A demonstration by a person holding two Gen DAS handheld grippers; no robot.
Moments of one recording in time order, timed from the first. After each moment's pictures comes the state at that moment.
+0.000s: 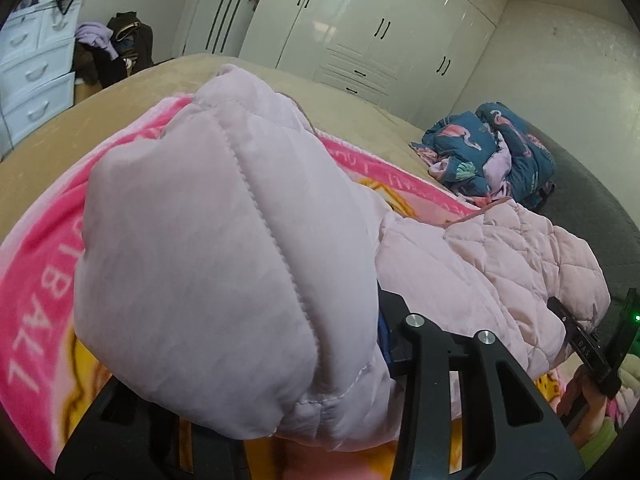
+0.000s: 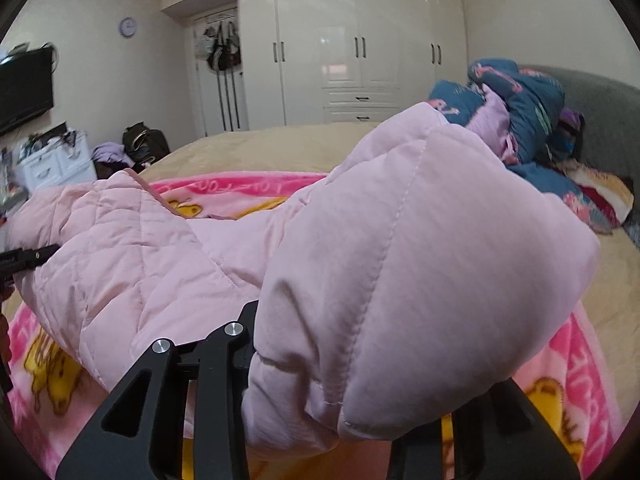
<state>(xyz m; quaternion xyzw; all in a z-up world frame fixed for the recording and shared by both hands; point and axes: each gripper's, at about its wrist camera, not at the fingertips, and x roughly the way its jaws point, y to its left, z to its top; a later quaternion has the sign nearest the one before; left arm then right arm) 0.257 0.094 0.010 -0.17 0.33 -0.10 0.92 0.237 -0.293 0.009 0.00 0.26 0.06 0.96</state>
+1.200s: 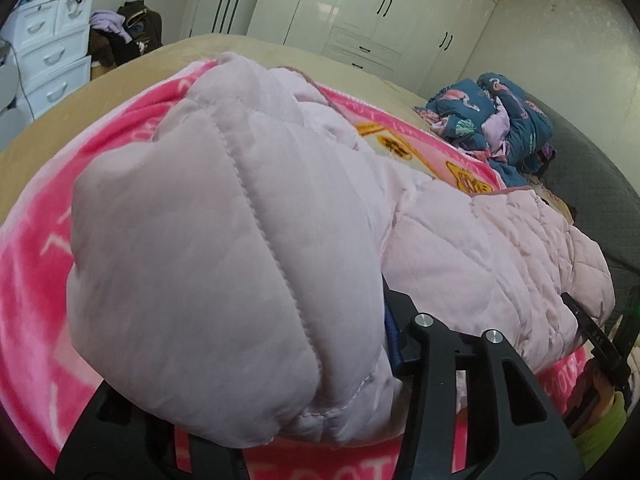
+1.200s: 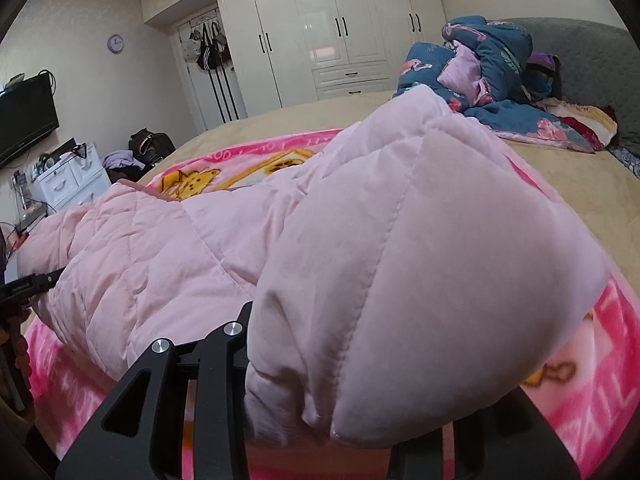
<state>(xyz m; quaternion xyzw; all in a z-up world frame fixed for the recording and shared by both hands) 0.147 0.098 -0.027 -0.15 0.37 -0.09 0.91 0.103 -0.330 -0.035 0.08 0.30 0.06 0.95</state>
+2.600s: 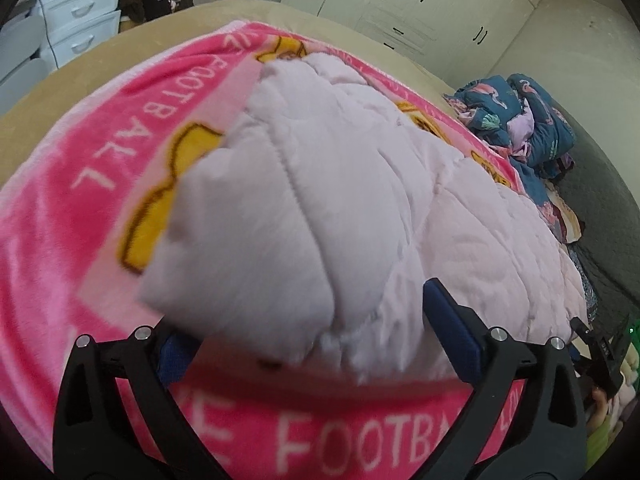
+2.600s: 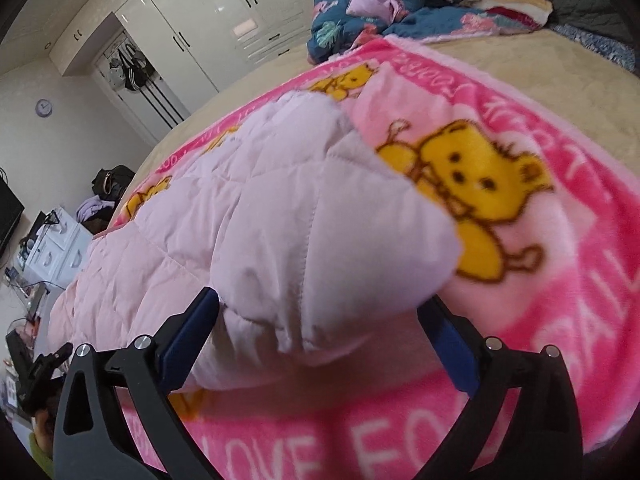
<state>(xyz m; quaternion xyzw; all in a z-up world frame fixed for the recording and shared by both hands) 0.118 0.127 -0.039 -0.19 0.42 -0.05 0.89 0.071 -0.389 -0.053 0.23 0.37 -0.01 0.90</state>
